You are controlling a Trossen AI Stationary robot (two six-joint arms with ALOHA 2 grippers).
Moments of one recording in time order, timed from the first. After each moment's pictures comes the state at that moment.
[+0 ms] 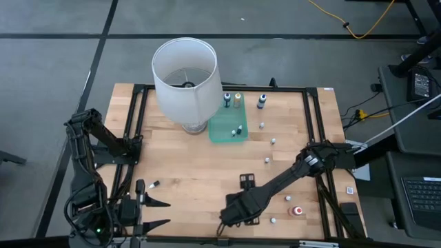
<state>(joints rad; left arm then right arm) -1.16 1.51 1.49 -0.48 -1.24 -0.66 0.57 2.31 2.17 -1.57 0.11 0.49</state>
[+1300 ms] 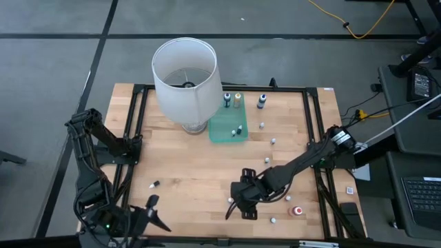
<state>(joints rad) -1.10 1.51 1.49 -0.48 -0.70 -0.61 0.52 1.90 1.53 -0.80 0.09 0.56</state>
